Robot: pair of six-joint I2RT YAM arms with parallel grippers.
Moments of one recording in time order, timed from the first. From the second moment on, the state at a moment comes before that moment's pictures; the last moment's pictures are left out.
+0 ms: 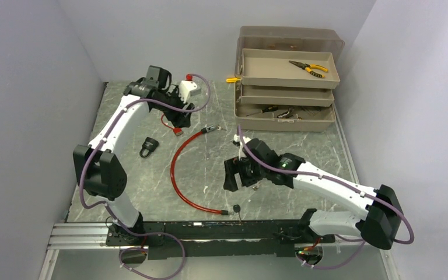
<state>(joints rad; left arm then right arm) -0.29 1.71 1.64 -0.90 0.50 0.58 0.87 1.17 0.87 -0.52 -0.18 0.52</state>
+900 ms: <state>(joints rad) -0.09 1.45 1.49 -1.04 0.52 0.54 1.26 1.35 0.68 -0.50 0.22 0.74</state>
